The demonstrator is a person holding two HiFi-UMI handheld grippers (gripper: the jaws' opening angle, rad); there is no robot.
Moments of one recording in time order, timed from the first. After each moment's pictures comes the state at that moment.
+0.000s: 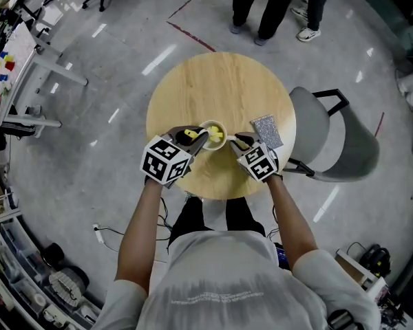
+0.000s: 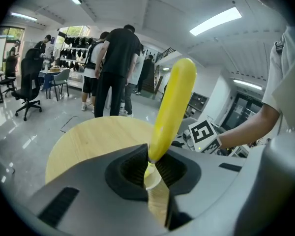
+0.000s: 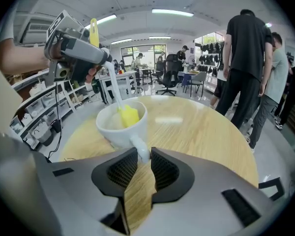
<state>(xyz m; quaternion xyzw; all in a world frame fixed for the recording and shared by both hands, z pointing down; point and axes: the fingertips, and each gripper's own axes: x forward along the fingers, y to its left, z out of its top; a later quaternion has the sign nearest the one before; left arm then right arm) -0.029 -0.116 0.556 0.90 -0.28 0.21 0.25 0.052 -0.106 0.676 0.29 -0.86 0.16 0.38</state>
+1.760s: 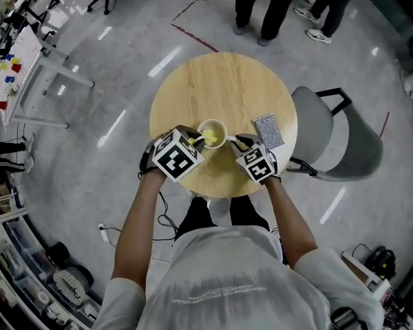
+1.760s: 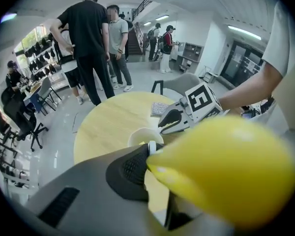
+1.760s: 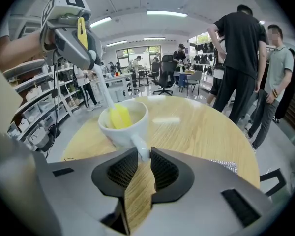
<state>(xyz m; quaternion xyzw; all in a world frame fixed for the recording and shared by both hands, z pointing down) -0.026 -0.082 0.570 0.85 -0.19 0.47 0.17 0.055 -0.095 0.677 0.31 -0.86 0.18 0.37</state>
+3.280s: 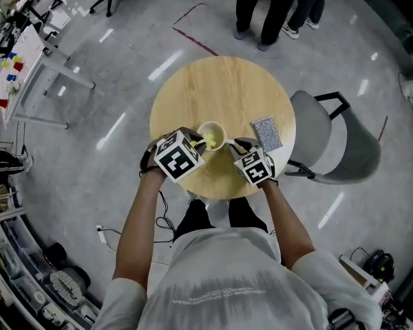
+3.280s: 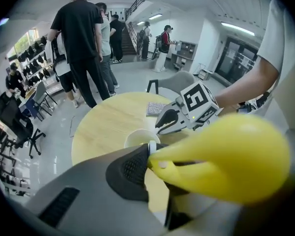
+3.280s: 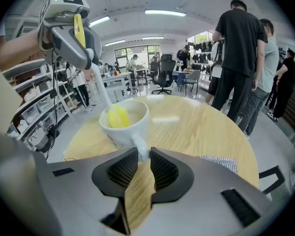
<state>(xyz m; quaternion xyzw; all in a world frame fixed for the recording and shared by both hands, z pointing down) -0.021 -0.073 0.568 0.85 -0.17 0.47 0.16 0.053 -0.091 0.678 0.32 -0.85 0.18 0.37</state>
